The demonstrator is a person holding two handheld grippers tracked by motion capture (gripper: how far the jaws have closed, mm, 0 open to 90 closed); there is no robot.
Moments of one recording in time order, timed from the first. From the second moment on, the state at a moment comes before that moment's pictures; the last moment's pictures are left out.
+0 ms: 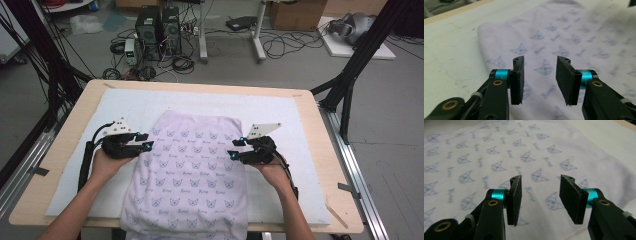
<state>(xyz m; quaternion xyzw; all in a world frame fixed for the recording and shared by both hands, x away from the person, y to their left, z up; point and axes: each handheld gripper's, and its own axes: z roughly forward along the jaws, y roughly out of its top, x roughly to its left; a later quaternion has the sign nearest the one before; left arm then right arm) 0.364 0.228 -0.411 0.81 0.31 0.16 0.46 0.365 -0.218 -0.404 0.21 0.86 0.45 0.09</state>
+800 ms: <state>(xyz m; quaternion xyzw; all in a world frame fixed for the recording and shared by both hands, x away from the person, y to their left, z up) 0.449 0.224 -0.440 0.81 0.41 0.14 0.40 0.424 -0.203 -0.412 0.23 0.88 0.41 0.08</state>
